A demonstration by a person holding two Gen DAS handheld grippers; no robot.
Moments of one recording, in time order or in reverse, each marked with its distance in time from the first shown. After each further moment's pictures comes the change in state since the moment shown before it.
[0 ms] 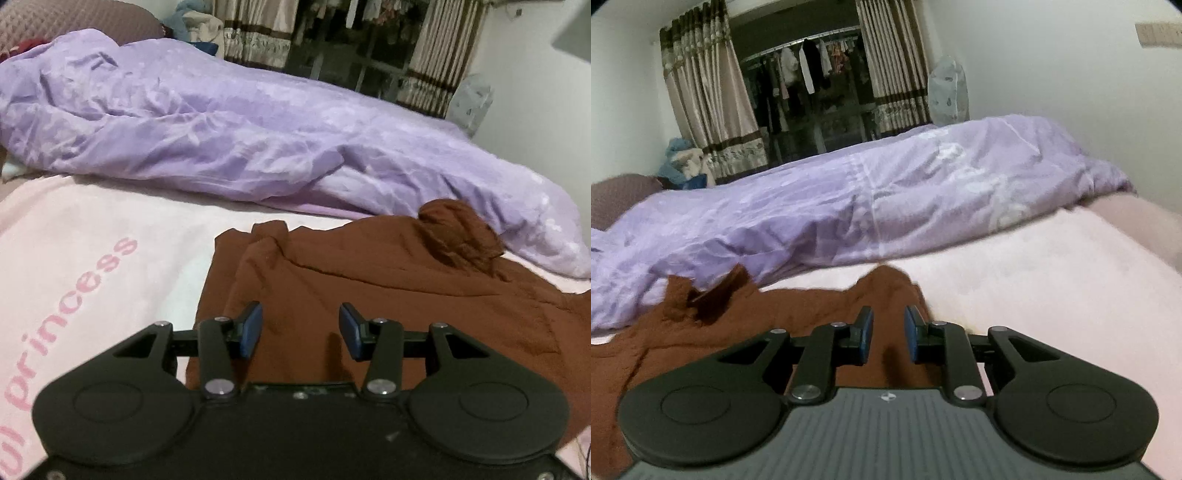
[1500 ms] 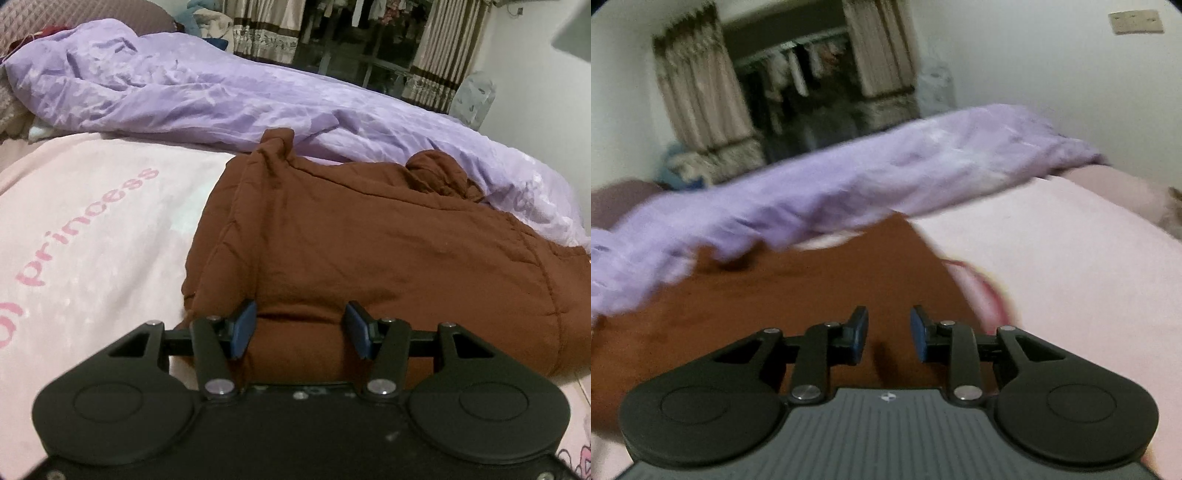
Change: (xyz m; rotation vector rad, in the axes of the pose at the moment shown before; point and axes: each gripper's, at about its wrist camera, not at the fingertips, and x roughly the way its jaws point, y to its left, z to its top) left arm -0.051 -0.009 -0.087 -0.028 -0.009 0.012; right arm -0.082 0.021 -0.056 0.067 -0.002 0.038
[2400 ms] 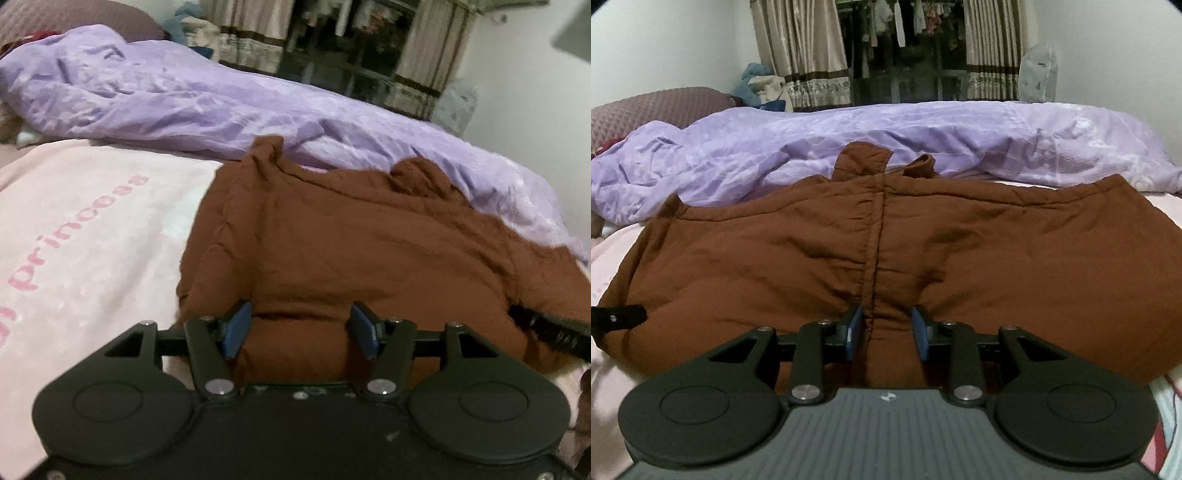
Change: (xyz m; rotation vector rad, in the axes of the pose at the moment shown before) left arm -0.011 0.003 -0.004 -0.008 -0.042 -0.055; right arm 0.045 0.182 -0.070 -0.265 0.137 0.095
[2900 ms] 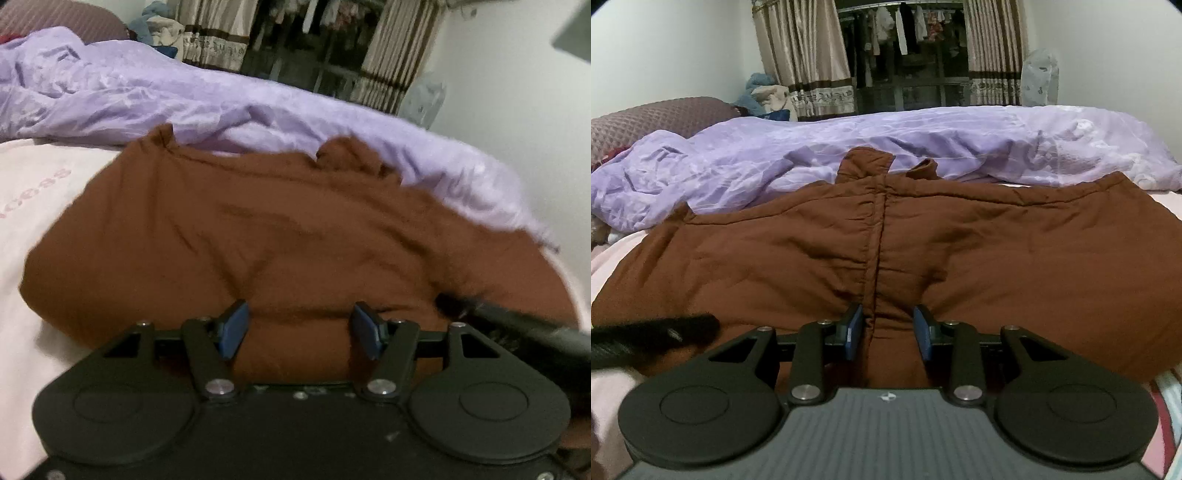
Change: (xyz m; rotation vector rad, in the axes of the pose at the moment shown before) left arm 0.031 -0.080 -0.024 0.066 0.011 -0.092; right arm 0.001 -0.004 -0.003 0.009 -0.026 0.026
